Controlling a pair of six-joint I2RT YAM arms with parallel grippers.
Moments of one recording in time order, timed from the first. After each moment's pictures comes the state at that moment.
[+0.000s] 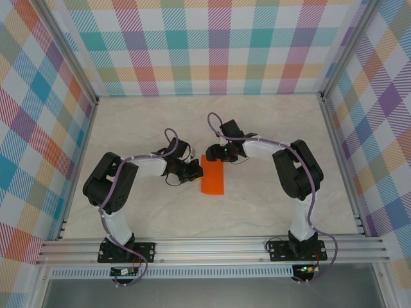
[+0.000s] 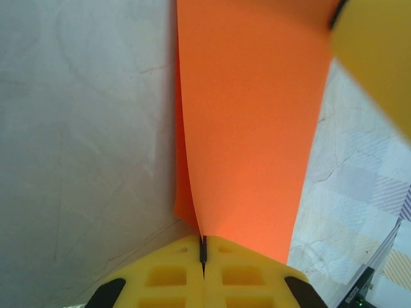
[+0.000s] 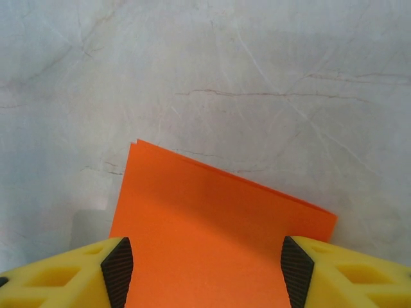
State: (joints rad) left arm -0.51 1.81 0.92 -0.14 0.53 -0.76; right arm 0.56 1.98 1.29 -0.33 -0.27 0.44
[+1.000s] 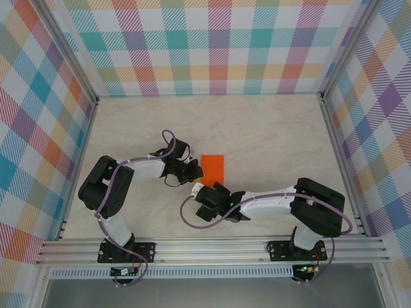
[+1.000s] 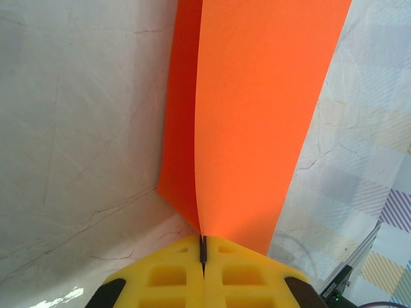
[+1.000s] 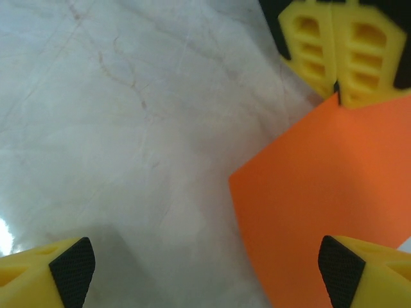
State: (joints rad) left arm -0.52 1.76 0.91 -0.18 0.53 -0.83; right arm 1.21 1.64 0.78 -0.11 0.37 0.02
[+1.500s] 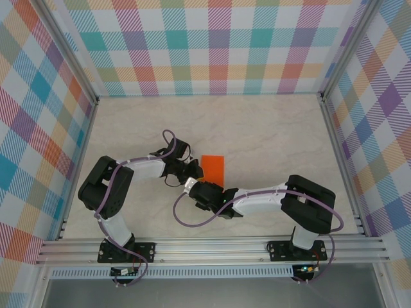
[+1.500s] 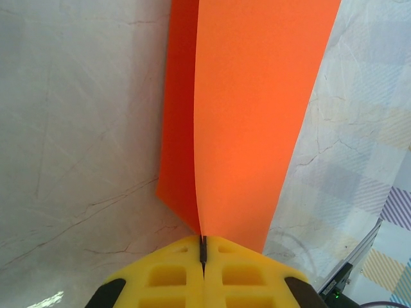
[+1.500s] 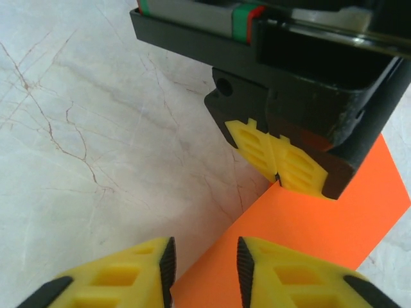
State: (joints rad) left arm -0.52 1.75 0.91 -0.19 0.53 -0.83; right arm 1.21 1.70 0.85 -0.06 0.48 -0.10
